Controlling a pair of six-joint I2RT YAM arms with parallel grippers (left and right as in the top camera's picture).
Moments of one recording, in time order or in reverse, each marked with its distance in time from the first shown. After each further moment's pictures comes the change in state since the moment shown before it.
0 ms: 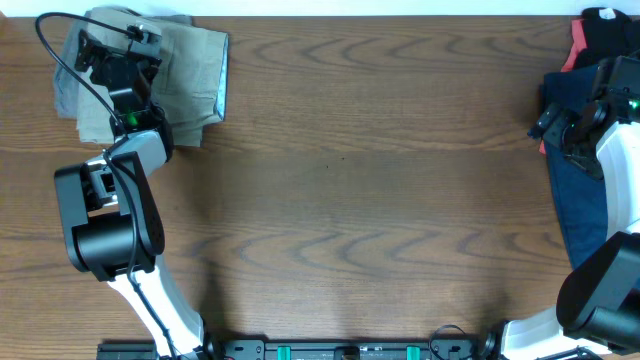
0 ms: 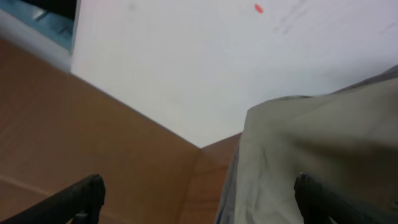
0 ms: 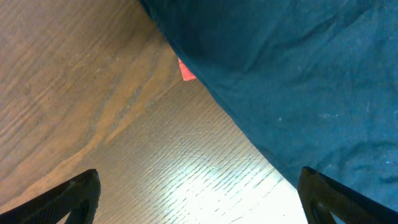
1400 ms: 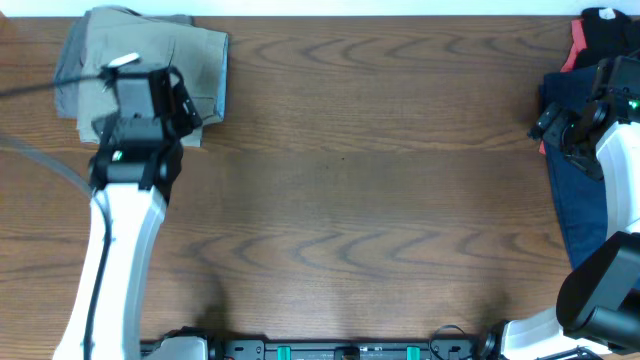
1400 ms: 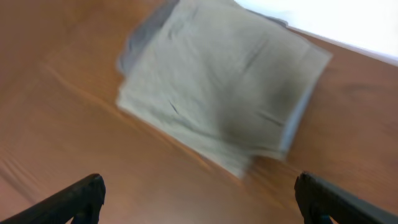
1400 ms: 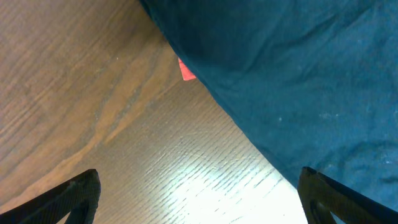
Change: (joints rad) left arm -0.226 -0.754 0.019 -1.484 -0.070 -1.213; right arm 0.000 0.000 -0.001 0.000 0.000 0.000
